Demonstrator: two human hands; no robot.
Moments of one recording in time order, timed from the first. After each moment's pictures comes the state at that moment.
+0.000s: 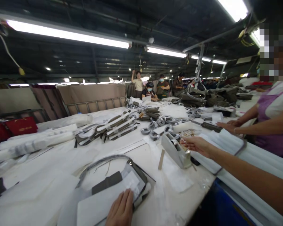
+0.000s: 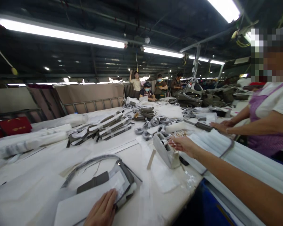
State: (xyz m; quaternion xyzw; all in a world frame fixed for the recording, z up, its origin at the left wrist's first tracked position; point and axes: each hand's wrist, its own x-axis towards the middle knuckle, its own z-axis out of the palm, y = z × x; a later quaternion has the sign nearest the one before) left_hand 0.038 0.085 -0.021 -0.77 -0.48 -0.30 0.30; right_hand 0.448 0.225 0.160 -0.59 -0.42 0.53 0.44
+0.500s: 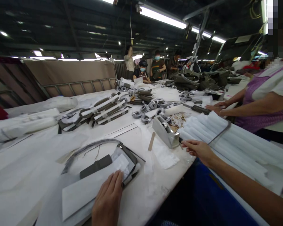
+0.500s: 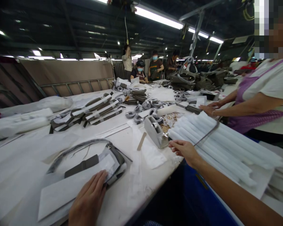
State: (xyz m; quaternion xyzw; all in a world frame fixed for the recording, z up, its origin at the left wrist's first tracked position) left_hand 0.042 0.067 0.001 -0.78 -0.53 -0.23 0.23; right_hand 0.462 0.144 0.082 -0.66 -0.45 0.40 0.46
